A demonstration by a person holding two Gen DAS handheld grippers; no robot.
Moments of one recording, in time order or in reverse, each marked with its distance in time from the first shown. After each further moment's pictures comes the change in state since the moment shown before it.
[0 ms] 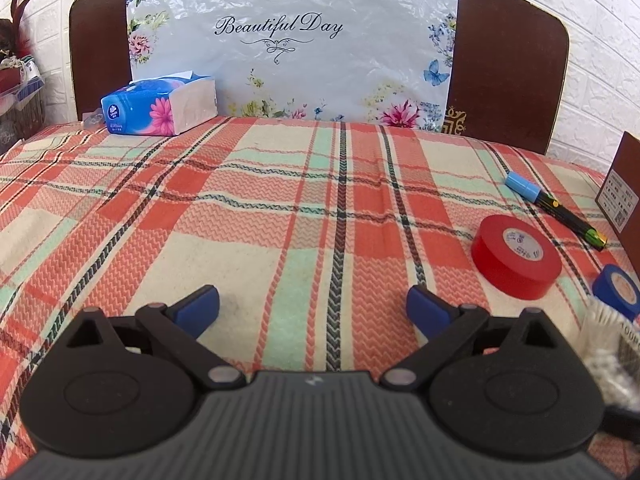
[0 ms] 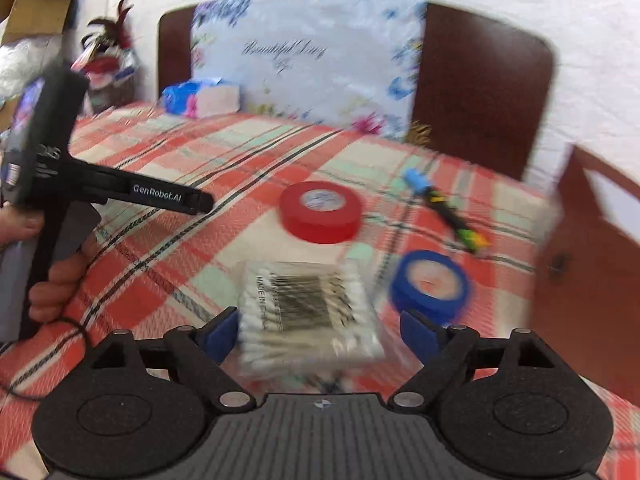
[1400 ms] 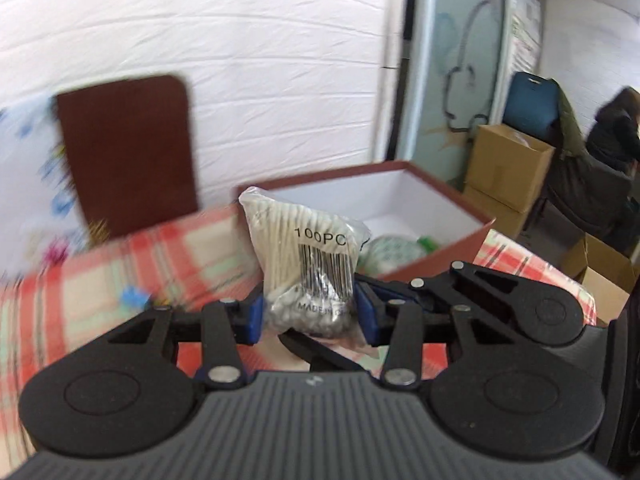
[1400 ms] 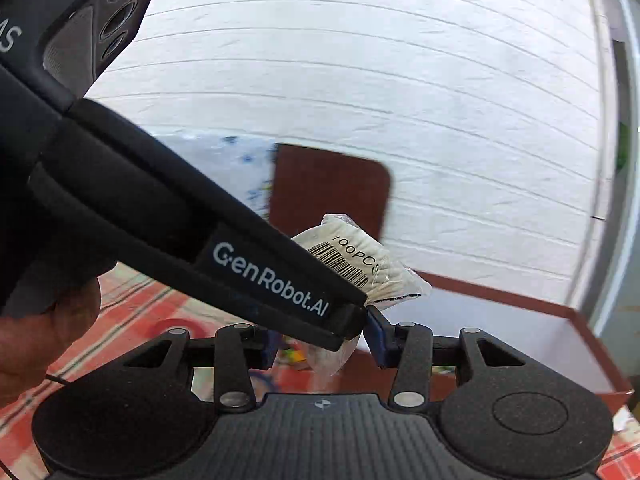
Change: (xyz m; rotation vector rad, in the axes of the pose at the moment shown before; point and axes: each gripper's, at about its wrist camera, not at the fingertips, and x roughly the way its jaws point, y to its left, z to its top) left arm -0.122 -0.237 0.081 0.442 -0.044 -0.686; right arm -0.087 -0.070 0.009 0.066 -0.357 -0.315
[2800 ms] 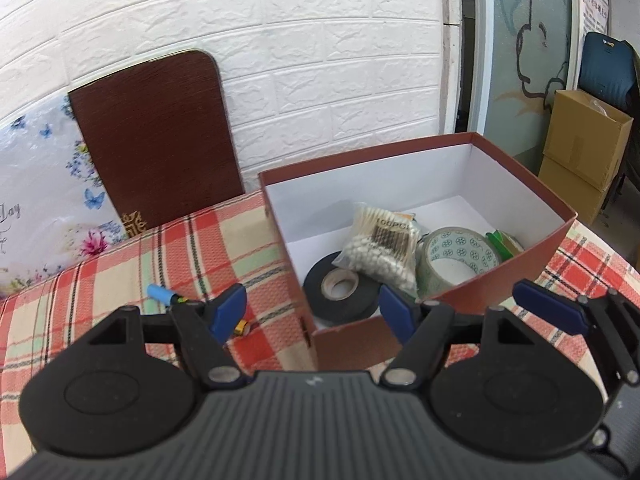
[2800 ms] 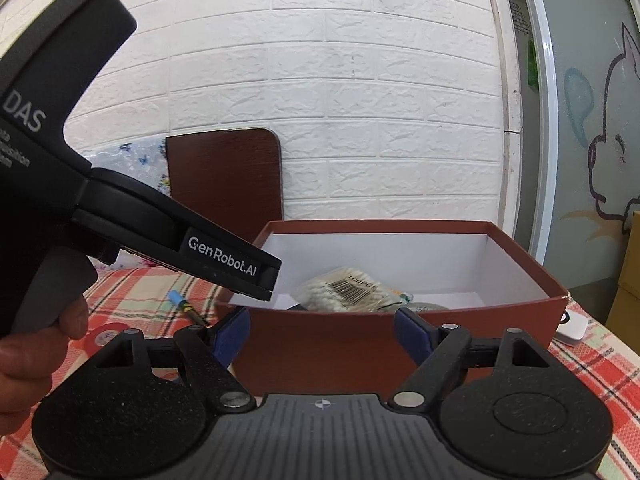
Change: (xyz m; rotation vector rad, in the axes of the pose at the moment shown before) left arm 0.051 -0.028 0.012 -0.021 0.116 0.281; right arm -0.013 -0.061 -0.017 0.242 0.093 -0.142
